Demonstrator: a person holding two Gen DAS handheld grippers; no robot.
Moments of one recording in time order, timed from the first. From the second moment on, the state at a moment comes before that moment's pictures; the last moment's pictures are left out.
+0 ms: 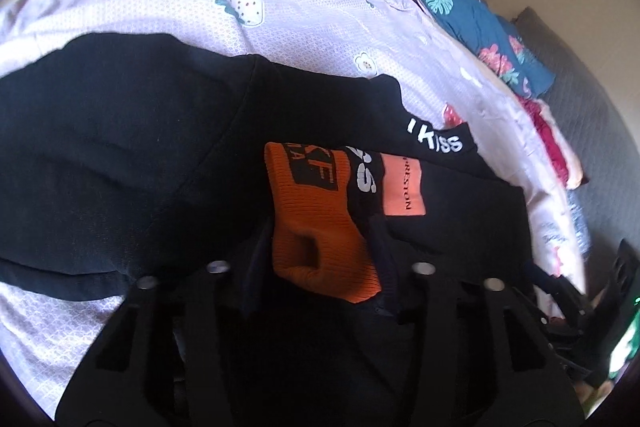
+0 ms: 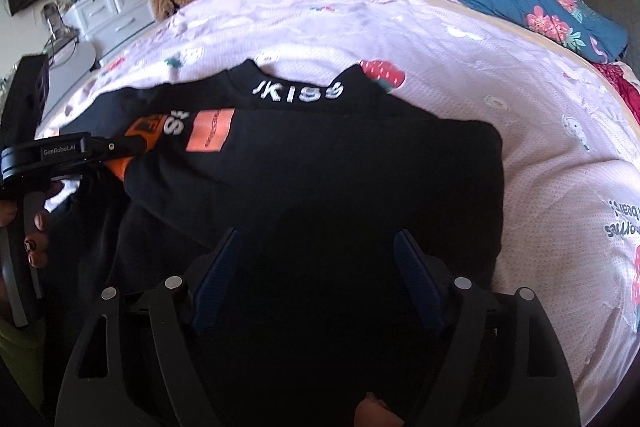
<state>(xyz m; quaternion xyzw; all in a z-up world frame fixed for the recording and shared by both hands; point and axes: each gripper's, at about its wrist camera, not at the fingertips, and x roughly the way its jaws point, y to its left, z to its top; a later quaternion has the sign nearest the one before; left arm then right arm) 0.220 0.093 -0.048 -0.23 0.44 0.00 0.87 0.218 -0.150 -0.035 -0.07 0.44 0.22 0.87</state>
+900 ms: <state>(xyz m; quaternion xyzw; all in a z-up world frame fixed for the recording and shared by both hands) 0.205 0.070 -0.019 -0.10 0.43 0.06 0.90 0.228 -0.160 -0.047 -0.04 0.47 0.21 0.86</state>
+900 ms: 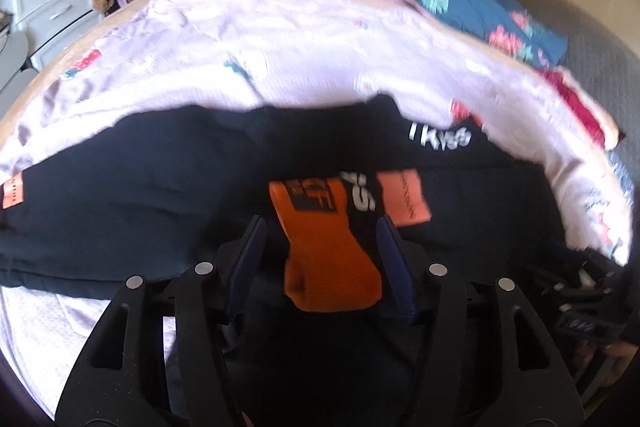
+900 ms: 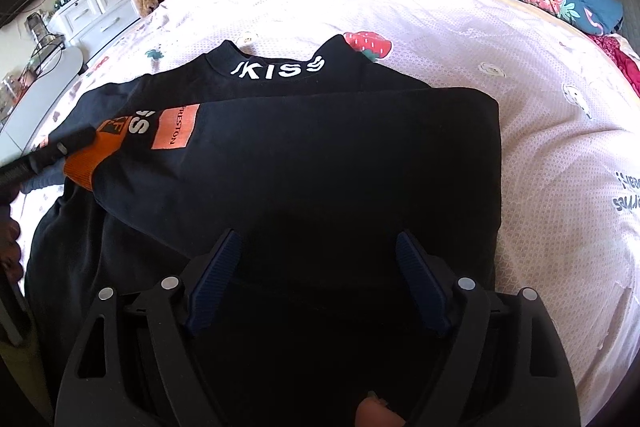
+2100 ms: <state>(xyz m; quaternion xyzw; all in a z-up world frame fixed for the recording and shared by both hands) 0.160 0.097 0.006 -0.12 0.40 0.12 0.90 0.187 -0.128 0.008 -0.03 0.35 0.24 0.90</state>
